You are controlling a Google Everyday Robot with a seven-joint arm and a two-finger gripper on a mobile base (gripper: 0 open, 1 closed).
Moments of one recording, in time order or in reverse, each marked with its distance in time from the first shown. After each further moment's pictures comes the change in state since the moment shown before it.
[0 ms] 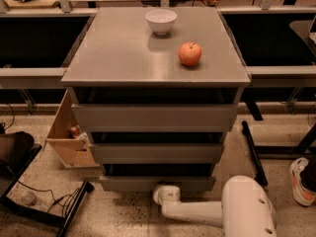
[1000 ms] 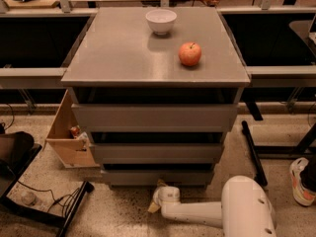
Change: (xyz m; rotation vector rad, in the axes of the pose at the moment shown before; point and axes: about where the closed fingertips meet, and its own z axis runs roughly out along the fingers) arm 0.000 0.000 0.000 0.000 0.000 0.000
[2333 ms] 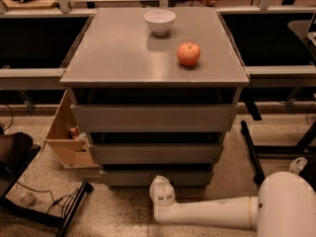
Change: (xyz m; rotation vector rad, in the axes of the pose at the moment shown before) arm -0.062 -0.056 -0.149 0.210 0.059 -0.037
